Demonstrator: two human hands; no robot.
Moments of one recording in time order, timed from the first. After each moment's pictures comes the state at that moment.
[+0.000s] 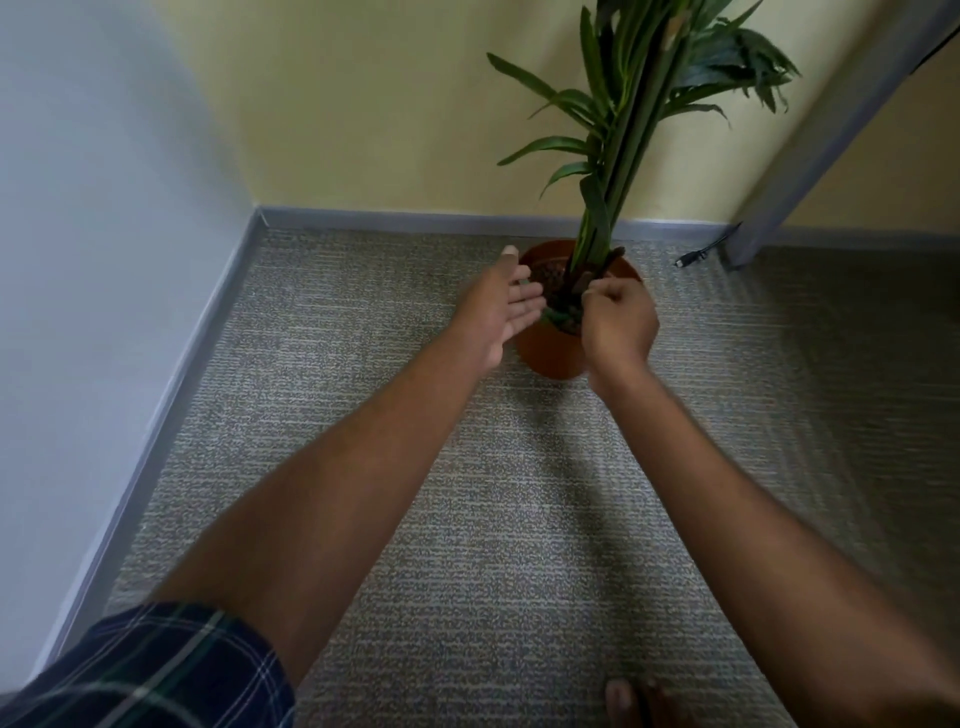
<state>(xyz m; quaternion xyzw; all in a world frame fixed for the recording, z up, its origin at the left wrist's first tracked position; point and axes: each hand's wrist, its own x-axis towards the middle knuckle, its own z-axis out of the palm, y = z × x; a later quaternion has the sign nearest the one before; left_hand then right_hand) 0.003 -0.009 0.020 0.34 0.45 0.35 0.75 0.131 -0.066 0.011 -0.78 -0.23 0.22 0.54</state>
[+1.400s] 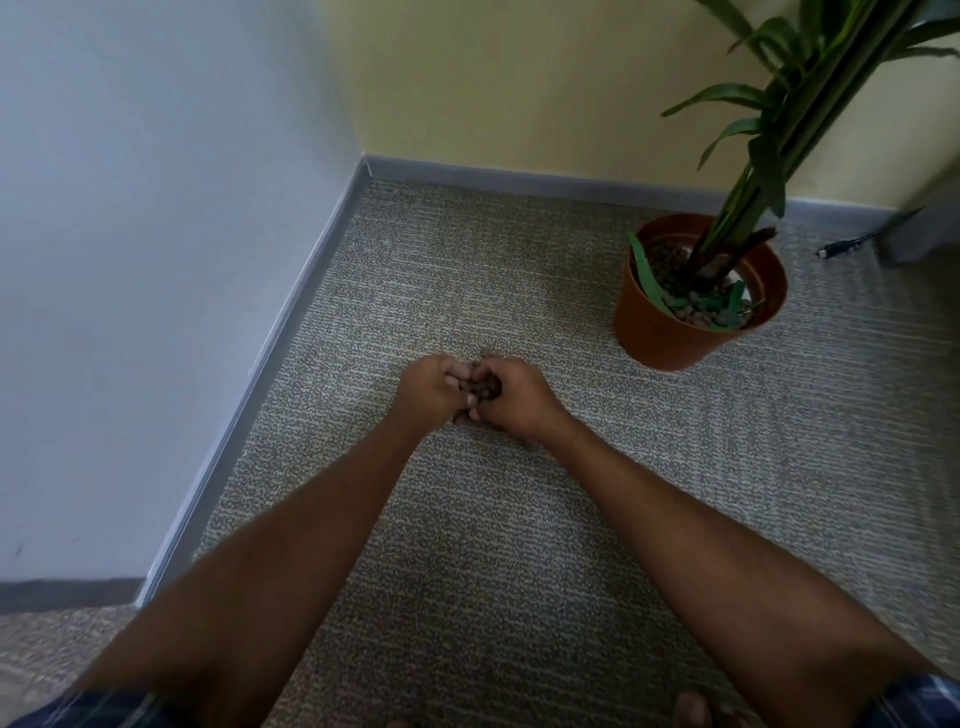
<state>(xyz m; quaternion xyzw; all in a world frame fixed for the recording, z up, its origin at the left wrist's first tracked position) -0.190 -0.054 -0.103 0.57 0.67 0.18 0.43 -0.019 -0.066 -0.118 -0.61 -0.65 0.39 0.21</state>
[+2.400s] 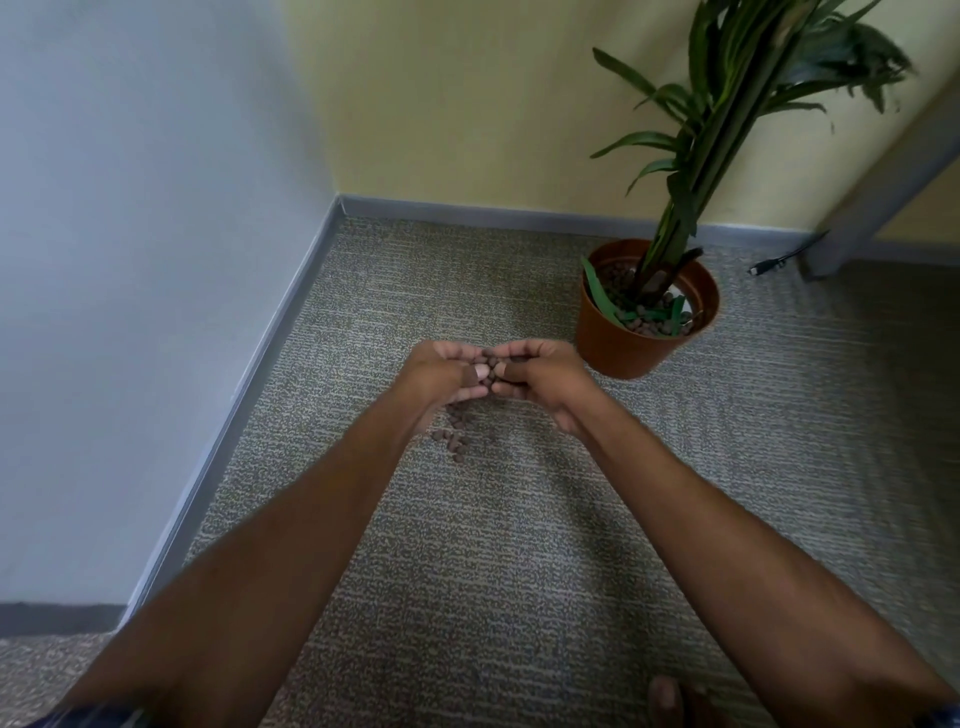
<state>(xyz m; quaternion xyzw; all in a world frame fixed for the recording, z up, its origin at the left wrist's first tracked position) -0.149 -0.048 -0.044 0.40 0.57 0.30 0.65 0.032 -0.074 -0.045 -0.59 -0.32 0.61 0.42</state>
